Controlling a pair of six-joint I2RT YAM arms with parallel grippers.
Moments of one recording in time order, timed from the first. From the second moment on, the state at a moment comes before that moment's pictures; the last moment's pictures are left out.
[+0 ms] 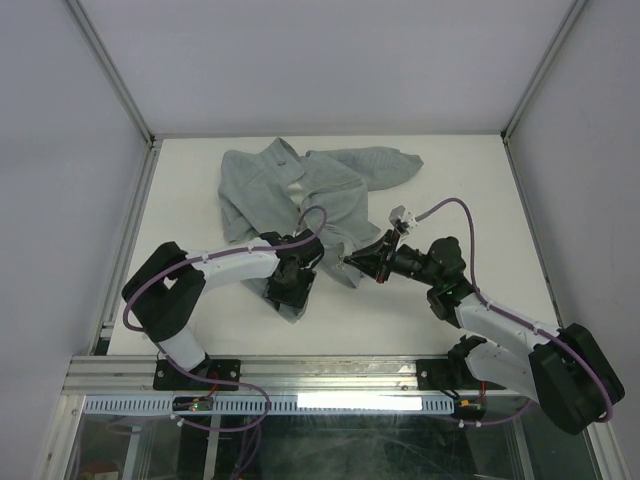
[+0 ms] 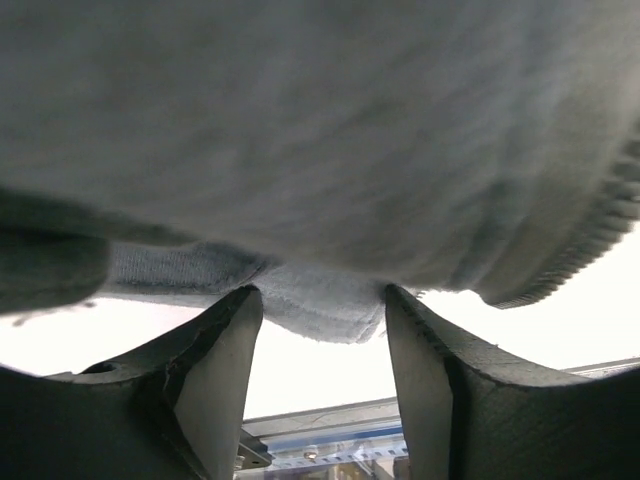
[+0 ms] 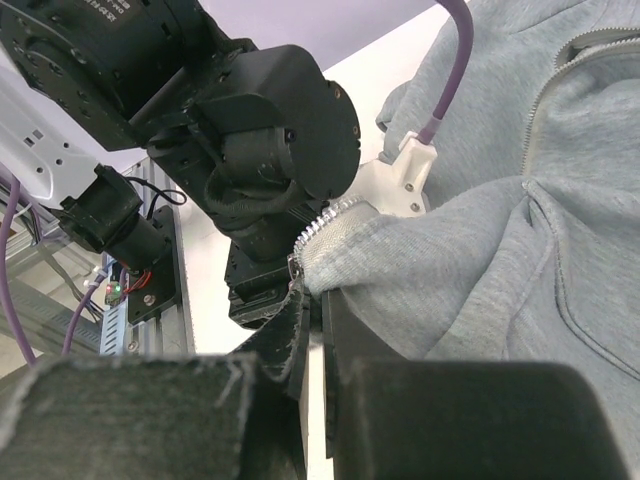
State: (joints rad) left arm -0.85 1.67 0.98 -0.77 -0.01 -0.51; right arm 0.55 1.05 0.32 0.77 -0.65 0.40
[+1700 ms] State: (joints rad) left arm -0.82 1.00 0.24 0.79 -0.13 -0.79; right arm 0.66 1.22 0.33 0.83 -0.58 0.82
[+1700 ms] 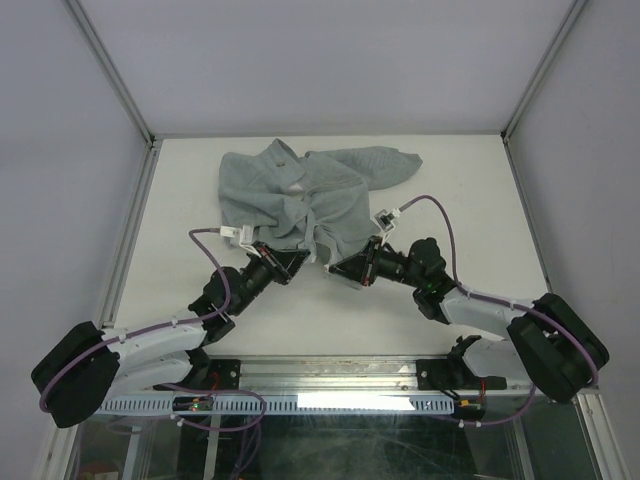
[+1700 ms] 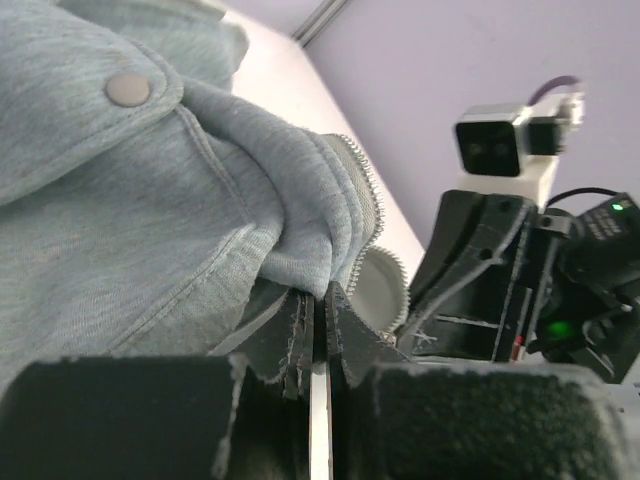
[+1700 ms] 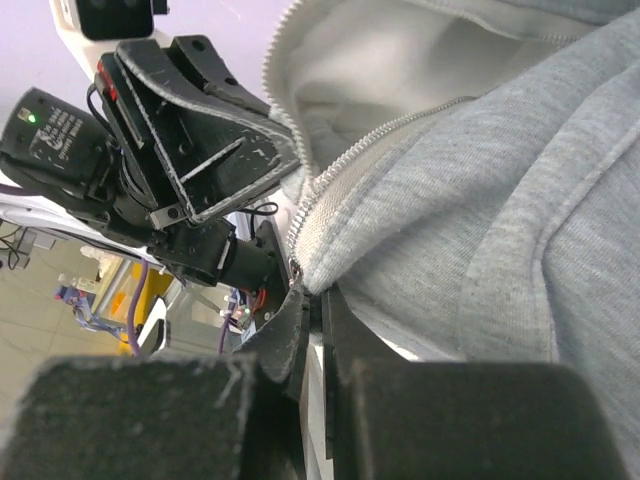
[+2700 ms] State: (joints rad) left arm -0.85 1.11 0.17 1.33 -0.04 -0.58; right arm 0.70 1.25 0.34 1.04 -0.53 0.88
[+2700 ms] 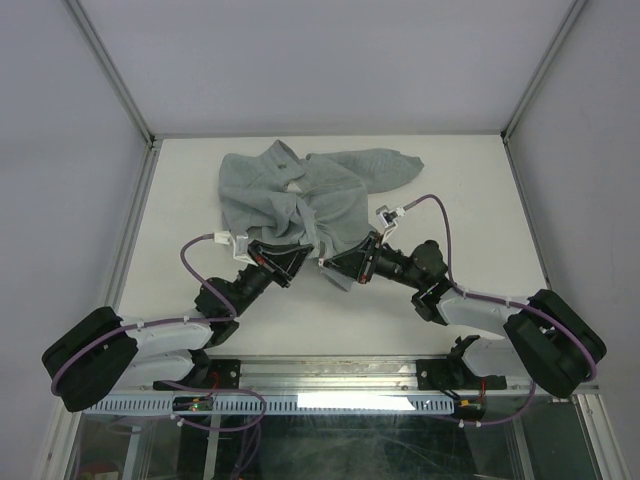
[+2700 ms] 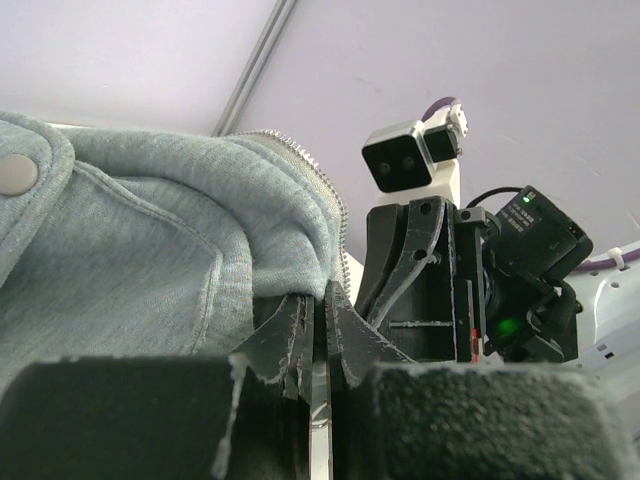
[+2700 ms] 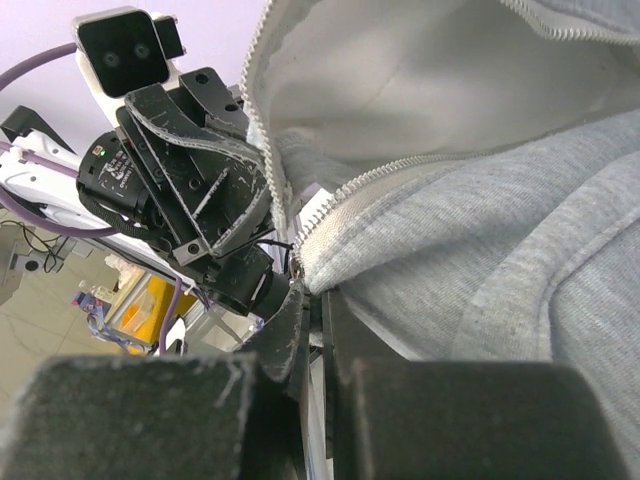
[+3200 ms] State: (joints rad) left arm -0.85 1.13 0.17 1.33 -0.03 -0.57; right arm 0.71 1.25 0.34 1.07 -0.52 0.88
